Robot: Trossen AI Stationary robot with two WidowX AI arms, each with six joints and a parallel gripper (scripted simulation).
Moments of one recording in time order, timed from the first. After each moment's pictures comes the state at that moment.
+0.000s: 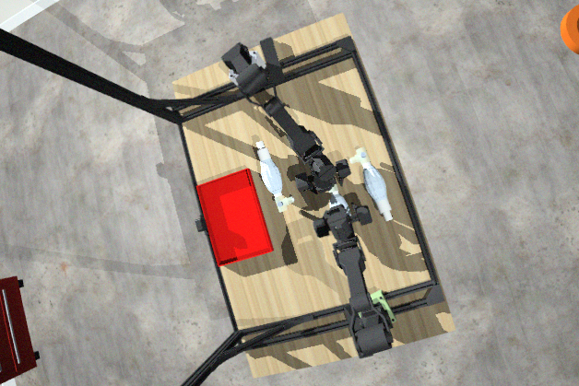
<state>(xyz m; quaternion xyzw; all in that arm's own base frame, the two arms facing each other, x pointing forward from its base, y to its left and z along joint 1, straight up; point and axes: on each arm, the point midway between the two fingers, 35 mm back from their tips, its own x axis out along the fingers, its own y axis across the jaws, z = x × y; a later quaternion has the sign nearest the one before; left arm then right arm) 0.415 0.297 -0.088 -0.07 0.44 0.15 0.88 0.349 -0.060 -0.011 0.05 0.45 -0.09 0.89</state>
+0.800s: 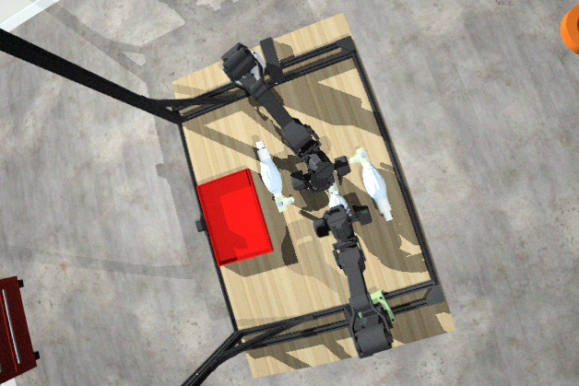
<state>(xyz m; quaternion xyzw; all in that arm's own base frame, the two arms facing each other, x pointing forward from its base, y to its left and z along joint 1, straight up) 0.415 0.298 -0.005 -0.07 0.43 0.15 0.88 0.349 -0.059 -0.011 0.05 0.45 -0.09 0.89</state>
